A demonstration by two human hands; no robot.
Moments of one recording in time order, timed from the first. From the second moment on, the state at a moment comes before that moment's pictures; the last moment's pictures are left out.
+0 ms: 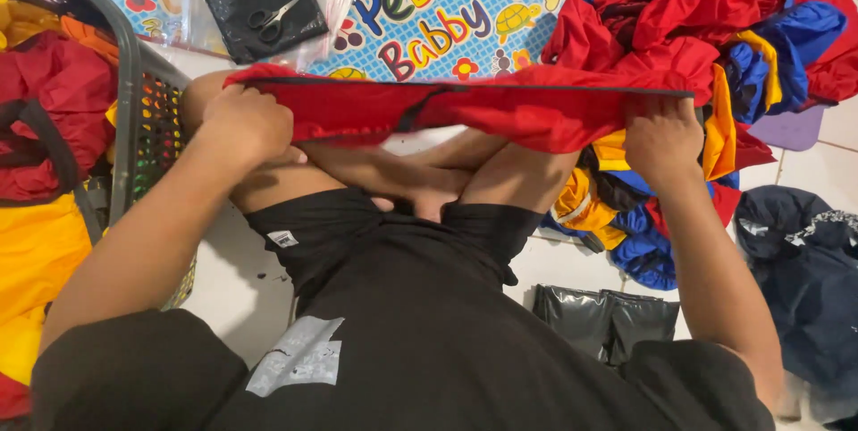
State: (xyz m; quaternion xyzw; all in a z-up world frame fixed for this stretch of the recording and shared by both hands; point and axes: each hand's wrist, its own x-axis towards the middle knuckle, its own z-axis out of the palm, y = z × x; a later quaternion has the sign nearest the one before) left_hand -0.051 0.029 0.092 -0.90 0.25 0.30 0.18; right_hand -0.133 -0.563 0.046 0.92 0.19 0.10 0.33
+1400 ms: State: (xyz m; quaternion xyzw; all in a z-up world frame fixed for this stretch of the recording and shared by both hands) left_hand 0.034 -0.097 0.049 -0.54 0.06 -0.36 -0.76; right_hand -0.016 -0.590 -0.032 -0.22 -0.08 -0.24 0.94
